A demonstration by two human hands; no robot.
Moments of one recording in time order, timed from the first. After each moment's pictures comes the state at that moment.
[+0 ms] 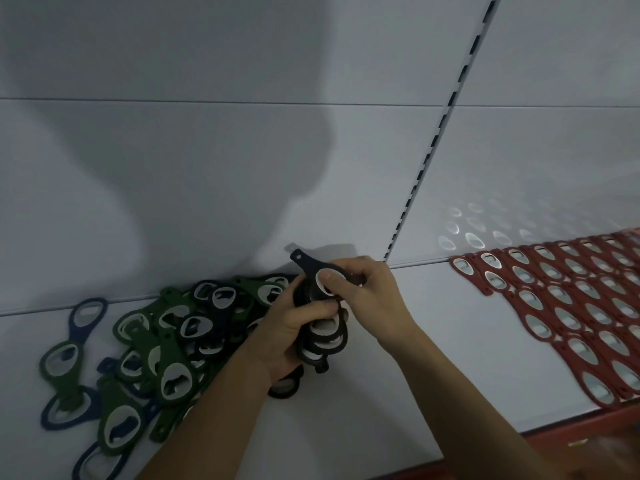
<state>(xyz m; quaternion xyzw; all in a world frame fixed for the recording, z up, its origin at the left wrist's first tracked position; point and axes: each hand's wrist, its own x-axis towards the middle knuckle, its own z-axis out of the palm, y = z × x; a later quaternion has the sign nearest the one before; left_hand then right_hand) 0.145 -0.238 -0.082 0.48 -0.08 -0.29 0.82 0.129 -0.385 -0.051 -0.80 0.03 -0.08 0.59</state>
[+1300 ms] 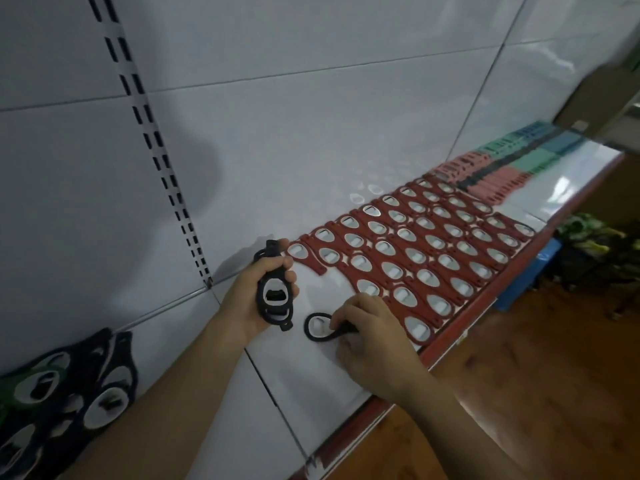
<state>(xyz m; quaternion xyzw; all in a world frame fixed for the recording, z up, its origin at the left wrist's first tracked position) 0.179 -0.467 -0.103 0.35 -0.05 -0.46 0.81 -0.013 -0.587 -0.100 -0.95 0.14 -0.11 0.24</state>
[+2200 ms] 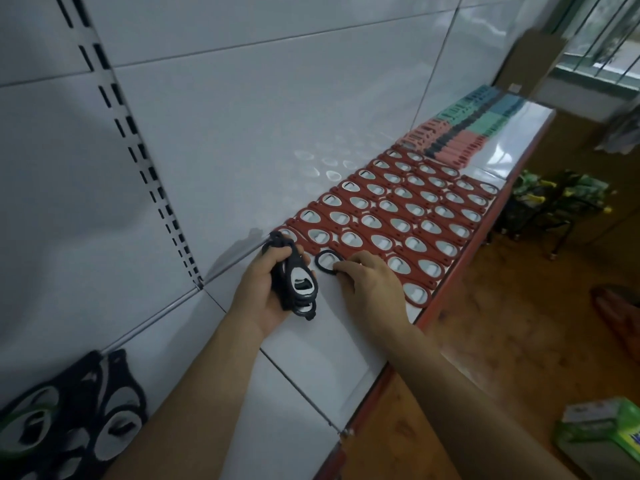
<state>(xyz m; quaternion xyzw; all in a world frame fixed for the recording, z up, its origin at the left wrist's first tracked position) 0.172 -0.474 -0.106 0.39 -0.03 -0.49 0.78 0.033 -0.584 -0.118 -0.92 0.30 -0.23 0.11</state>
